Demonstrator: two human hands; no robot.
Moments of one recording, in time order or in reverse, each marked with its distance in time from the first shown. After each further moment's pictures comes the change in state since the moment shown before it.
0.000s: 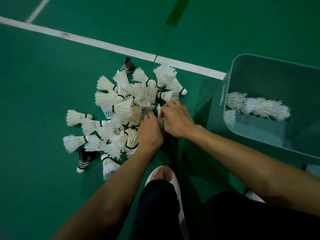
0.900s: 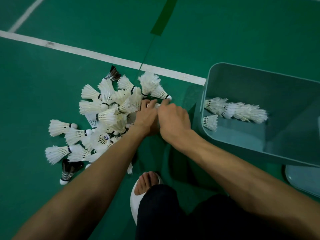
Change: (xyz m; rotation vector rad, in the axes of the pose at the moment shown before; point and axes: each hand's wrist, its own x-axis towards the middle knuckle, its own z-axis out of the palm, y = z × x) left_hand 0.083 0.030 0.007 0.415 -0.116 0.472; right_hand -0.038 -0.023 -0.074 -0.225 0.025 0.230
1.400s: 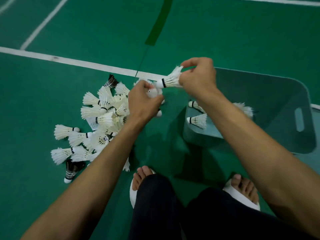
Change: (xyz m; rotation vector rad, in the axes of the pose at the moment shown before) left_hand -0.054 0.061 -0.118 -0.910 0.613 -0.338; right_hand 0.007 0.078 -0.088 1.077 0.378 0.347
